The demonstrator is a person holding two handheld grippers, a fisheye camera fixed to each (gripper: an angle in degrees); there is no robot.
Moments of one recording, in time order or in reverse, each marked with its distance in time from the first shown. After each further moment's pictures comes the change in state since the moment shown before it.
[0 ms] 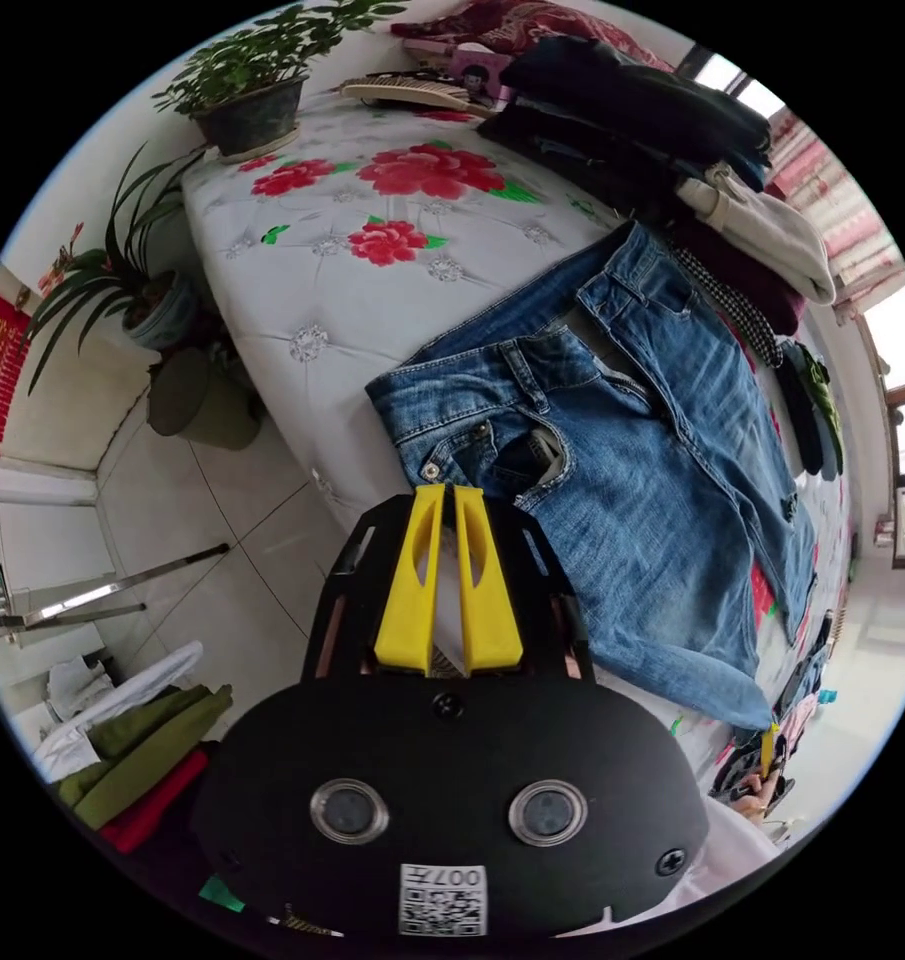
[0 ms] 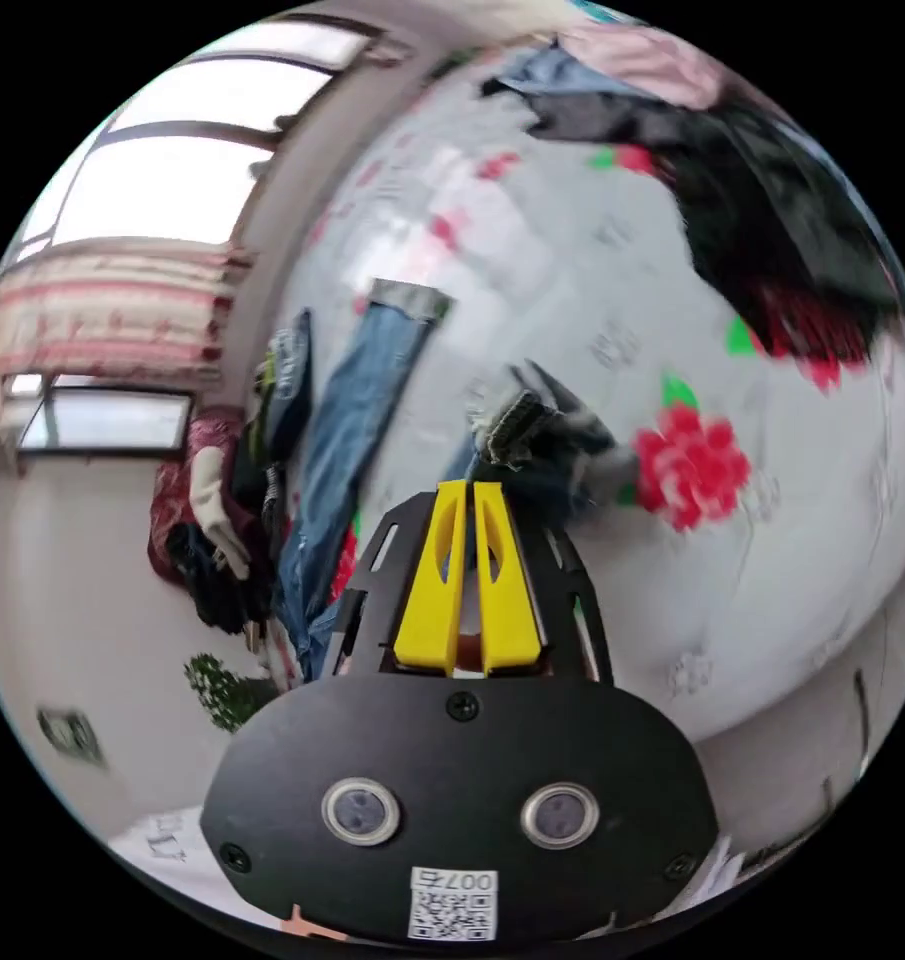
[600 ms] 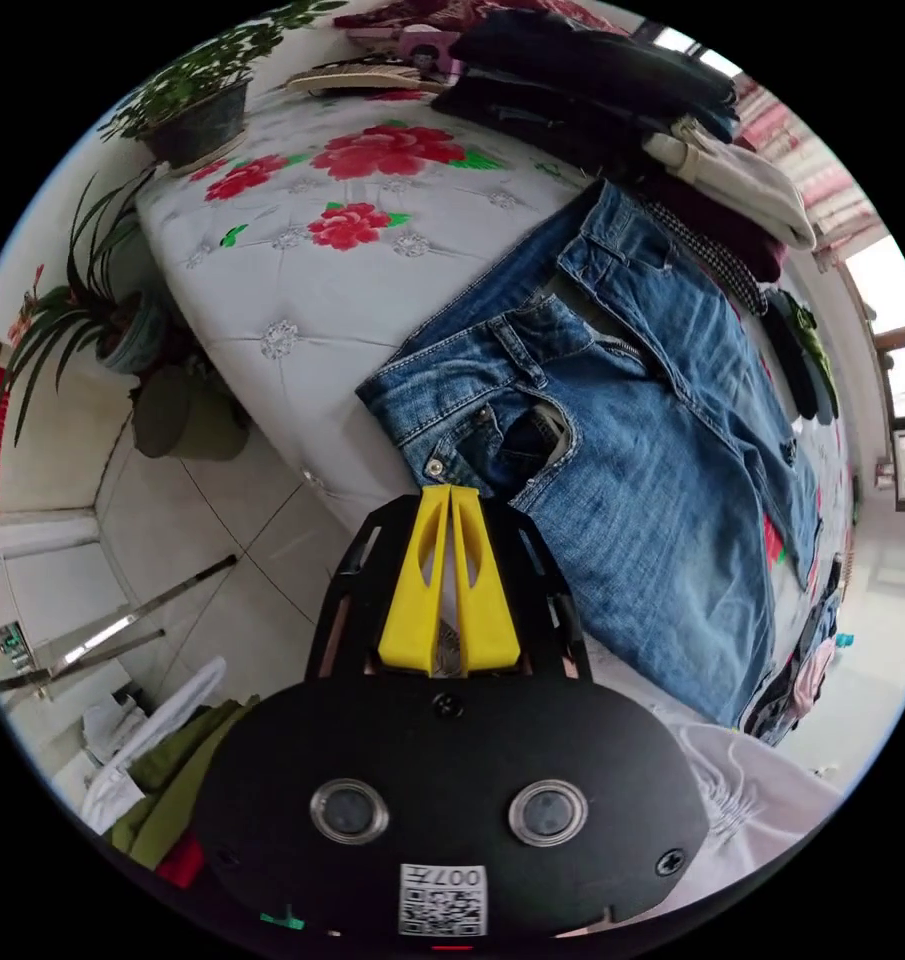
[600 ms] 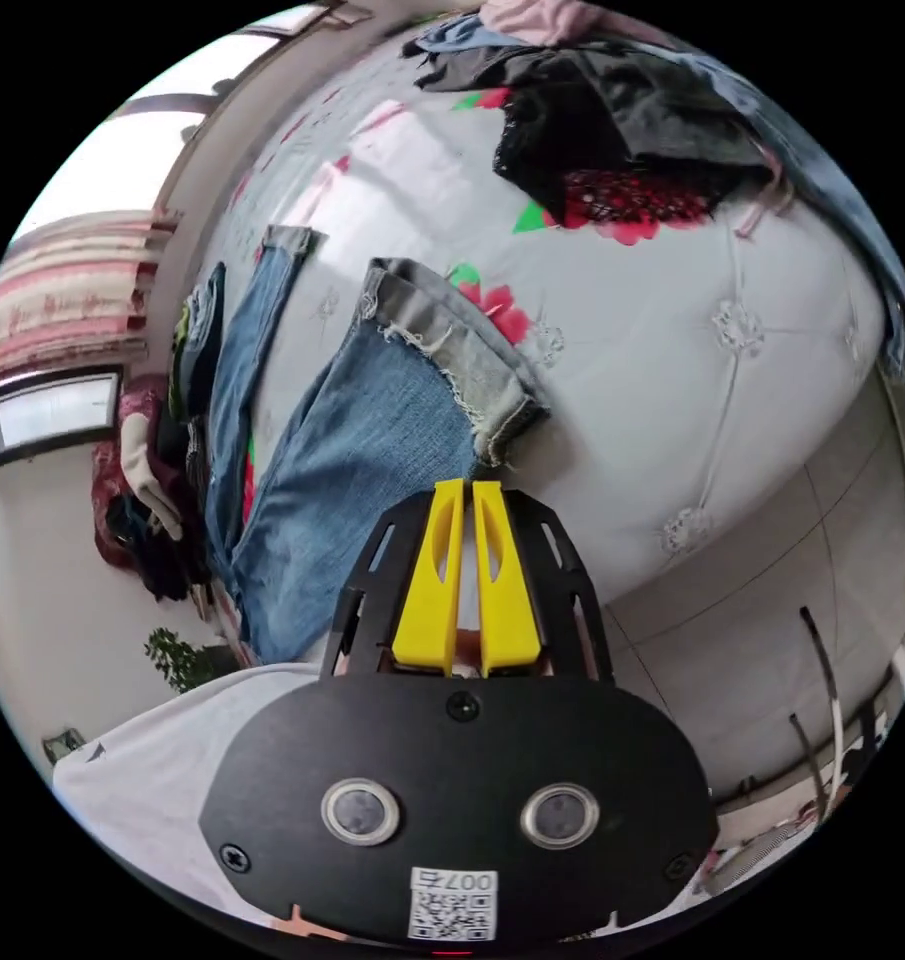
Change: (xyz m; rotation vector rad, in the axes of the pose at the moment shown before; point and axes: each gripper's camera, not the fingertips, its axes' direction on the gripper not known) left arm -0.018 0.012 0.001 -0.073 -0.007 0.142; right arm 0.101 0.083 -0.013 -0.128 0.232 0.236
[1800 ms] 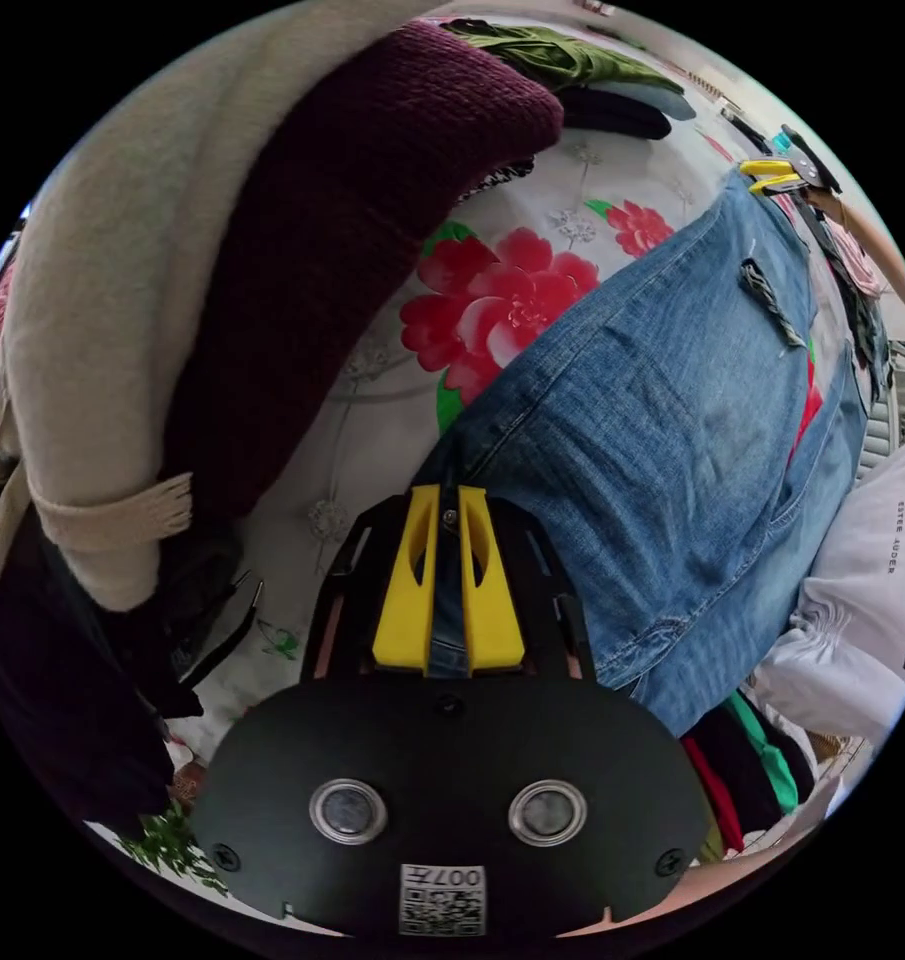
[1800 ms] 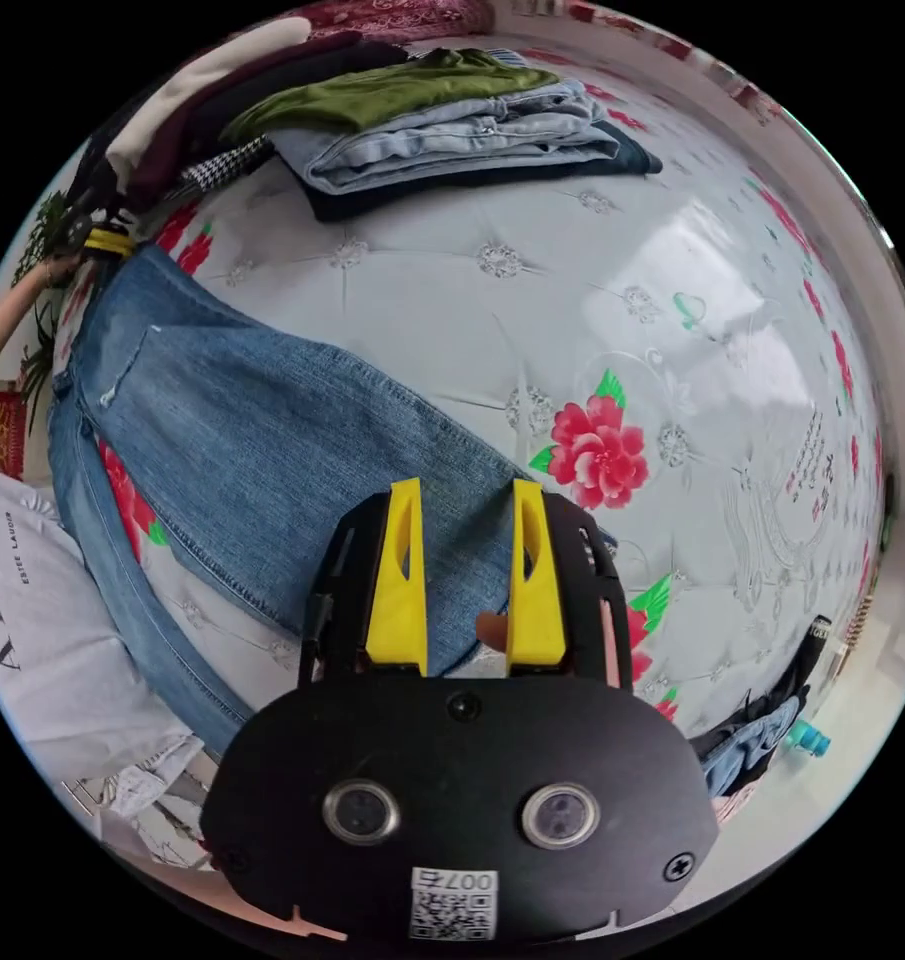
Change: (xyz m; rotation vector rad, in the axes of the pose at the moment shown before) left arm 0.269 -0.270 0.064 -0.200 -0.191 1.302; right arm -0.464 -0.236 0.282 -0.409 0.508 -1.342
